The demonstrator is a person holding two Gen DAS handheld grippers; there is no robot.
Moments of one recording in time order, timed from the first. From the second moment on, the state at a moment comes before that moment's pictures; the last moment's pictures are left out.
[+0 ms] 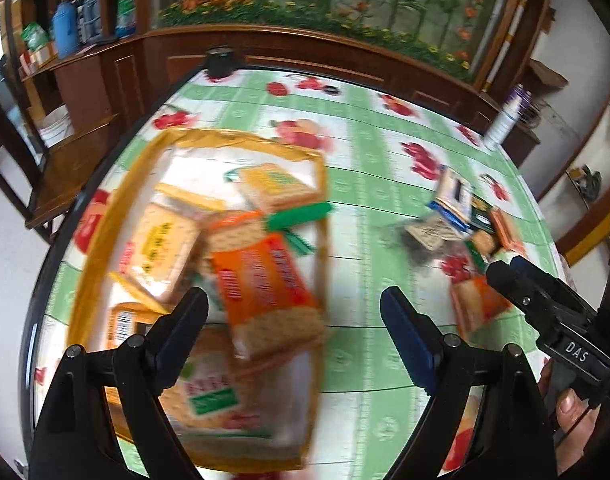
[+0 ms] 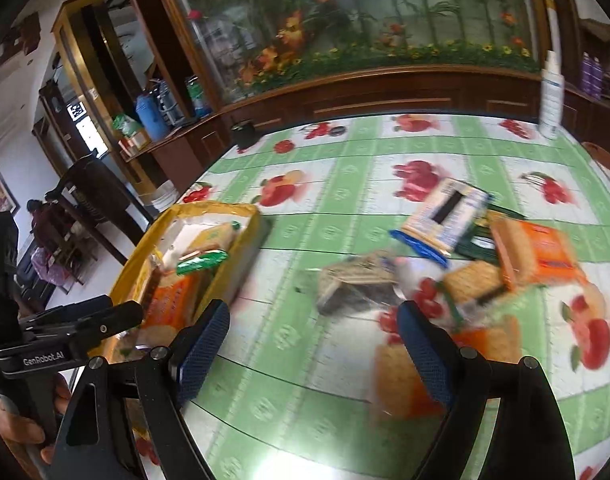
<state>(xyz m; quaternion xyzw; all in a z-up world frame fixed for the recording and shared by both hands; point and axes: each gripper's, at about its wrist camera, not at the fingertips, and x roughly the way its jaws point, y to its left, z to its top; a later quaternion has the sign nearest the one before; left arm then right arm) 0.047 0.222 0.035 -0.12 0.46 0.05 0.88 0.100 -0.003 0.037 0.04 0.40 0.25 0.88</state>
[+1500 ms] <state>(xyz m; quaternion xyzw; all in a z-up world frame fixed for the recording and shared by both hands) 0.175 0.081 -0.036 0.08 0.52 -0.06 0.85 0.083 -0.055 -0.010 -0.10 0.42 0.26 0.86</state>
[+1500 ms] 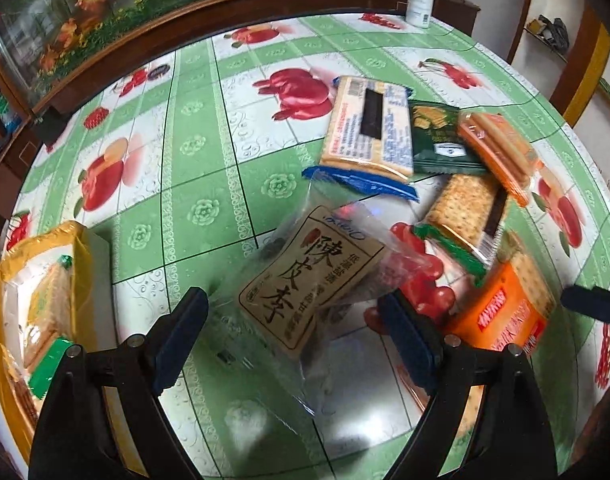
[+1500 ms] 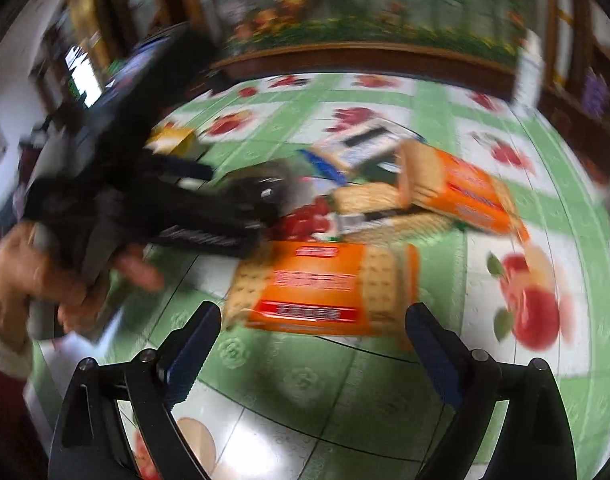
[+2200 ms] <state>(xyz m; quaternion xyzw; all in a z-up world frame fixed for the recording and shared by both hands) 0.188 0.088 -0.039 0.04 0.53 -0.08 0.84 0.119 -0.019 -0.025 -0.31 0.46 0.43 0.72</state>
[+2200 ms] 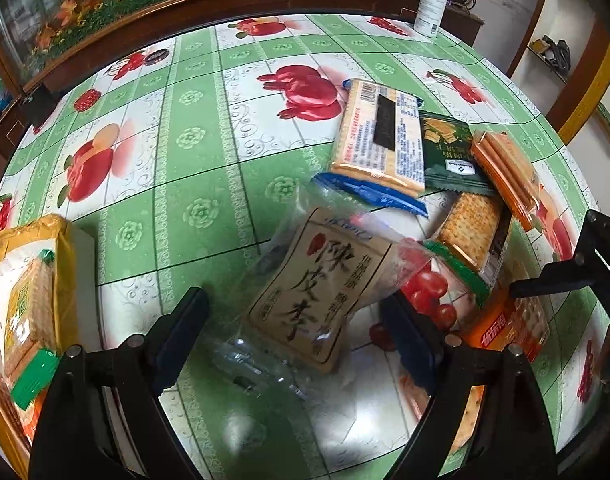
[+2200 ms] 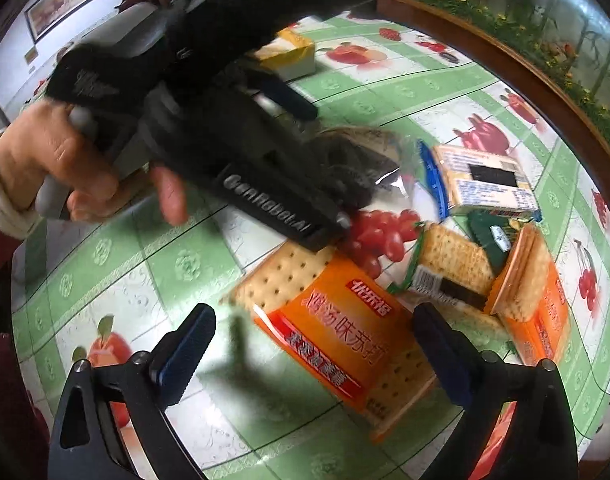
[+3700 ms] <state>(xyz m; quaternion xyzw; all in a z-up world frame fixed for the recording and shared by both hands) 0.054 0.119 0.026 -0.03 0.43 -0.02 0.90 0.035 -0.116 0.021 -0.01 0.45 0.28 0.85</state>
